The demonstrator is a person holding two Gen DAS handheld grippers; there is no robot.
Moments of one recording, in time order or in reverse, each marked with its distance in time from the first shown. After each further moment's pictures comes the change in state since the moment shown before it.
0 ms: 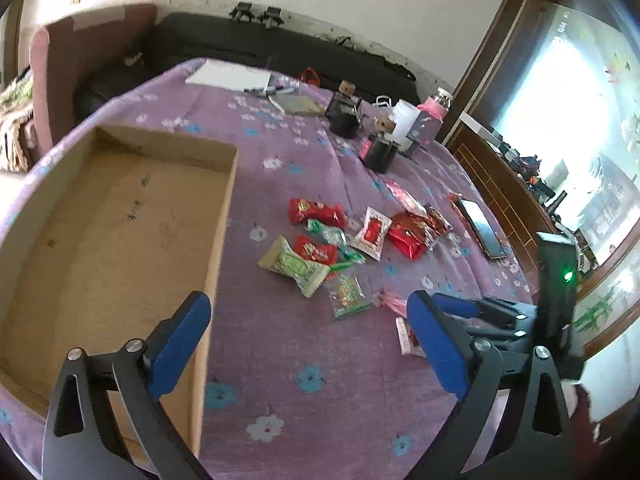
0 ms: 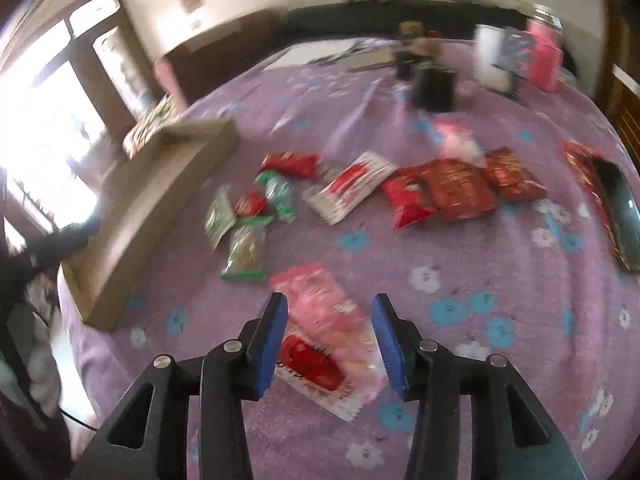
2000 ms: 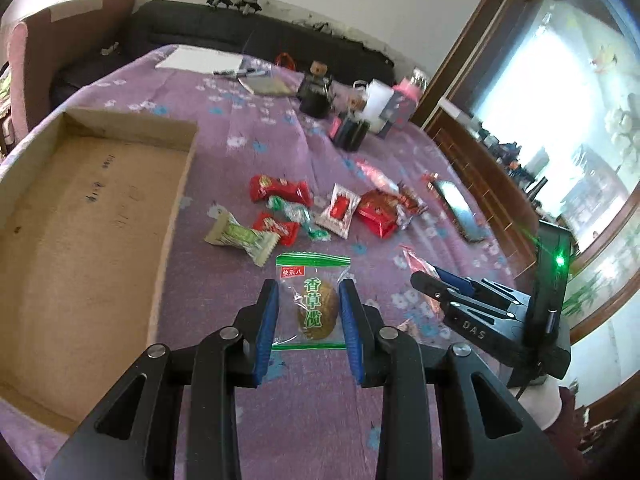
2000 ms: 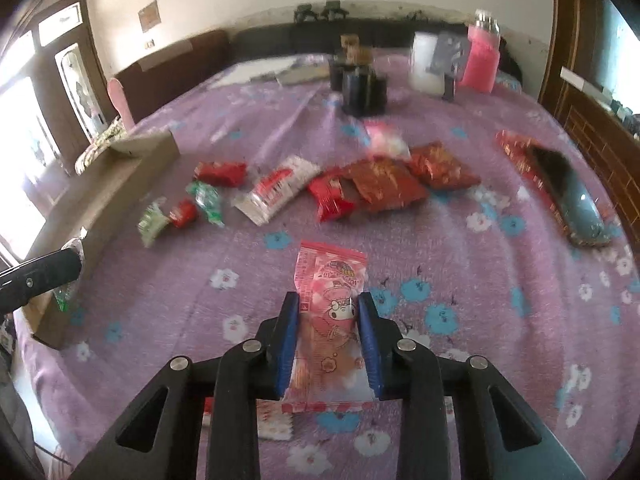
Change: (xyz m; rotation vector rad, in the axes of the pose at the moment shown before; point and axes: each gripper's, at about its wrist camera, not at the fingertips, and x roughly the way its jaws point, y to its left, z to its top) left arm 0.002 -0.015 -0.011 0.023 0.025 -0.088; right arm -0.022 -0.024 -0.016 0.092 -0.127 -0.189
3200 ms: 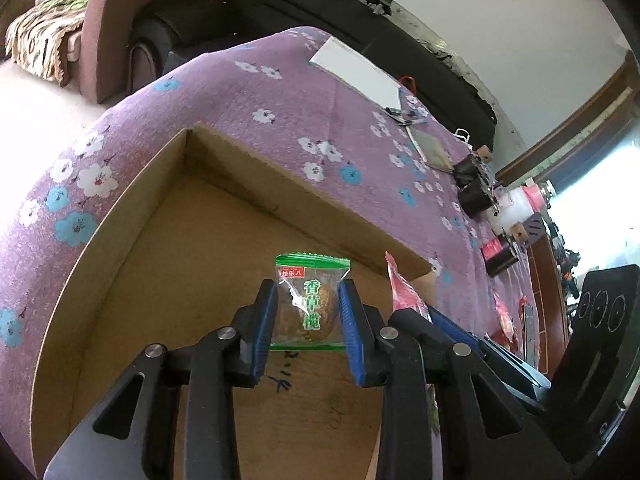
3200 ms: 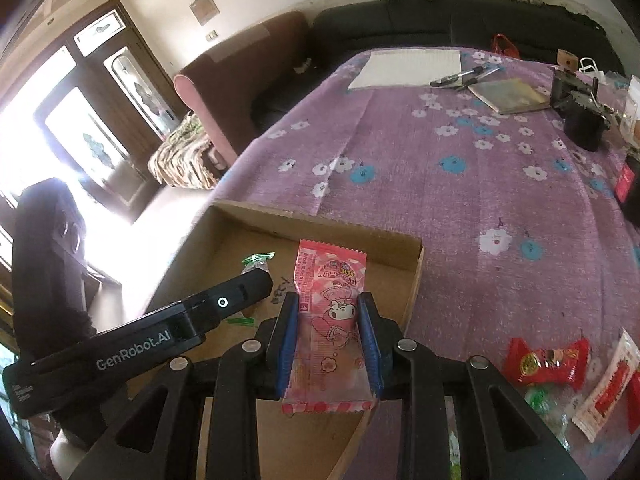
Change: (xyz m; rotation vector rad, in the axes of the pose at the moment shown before) left arm 0.061 0.200 0.113 -0.361 0.044 0.130; right arm 0.141 0.210 0.146 -0.004 0.113 0.301
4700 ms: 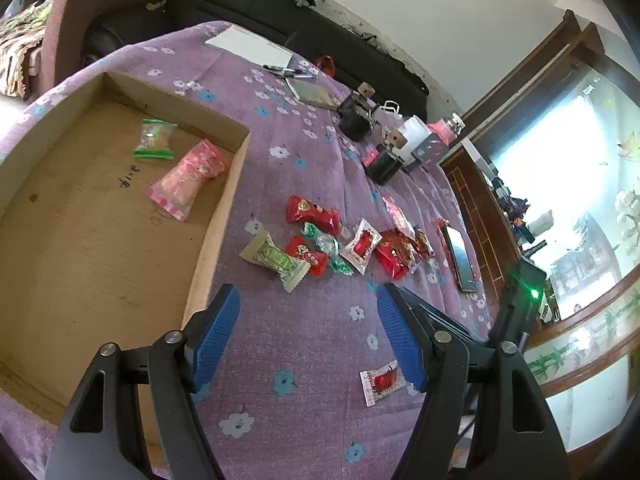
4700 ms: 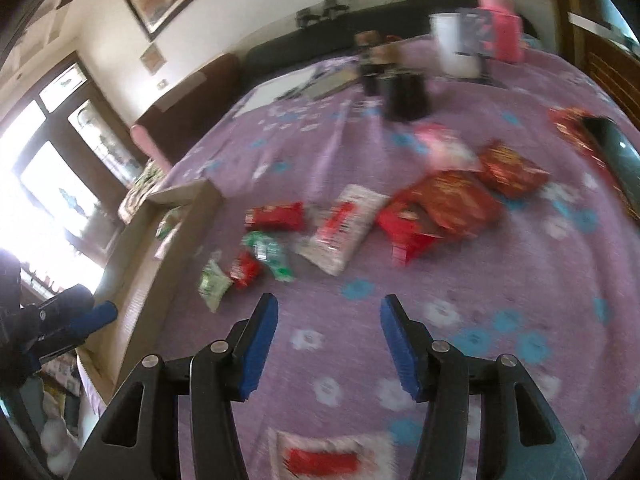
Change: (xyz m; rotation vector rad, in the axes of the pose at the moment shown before) left arm -0.077 -0.112 -0.138 0.119 -0.013 -0.143; right arm -0.140 -0.152 -0.124 0.150 -0.106 -0.054
